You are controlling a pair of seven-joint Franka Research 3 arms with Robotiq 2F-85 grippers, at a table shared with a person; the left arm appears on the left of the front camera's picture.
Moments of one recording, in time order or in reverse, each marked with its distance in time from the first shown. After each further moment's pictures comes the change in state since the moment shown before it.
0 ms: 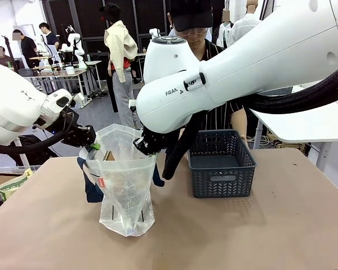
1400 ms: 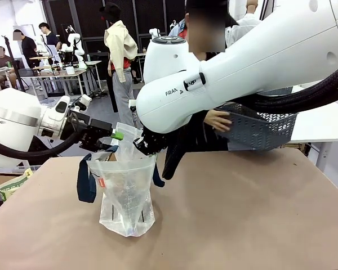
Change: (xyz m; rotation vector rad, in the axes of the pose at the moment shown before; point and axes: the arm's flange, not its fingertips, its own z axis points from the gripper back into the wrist) left arm -0.018 -0.020 -0.032 -0.466 -0.059 0.006; right arm 0.000 0.000 0.000 0.000 0.000 0.000
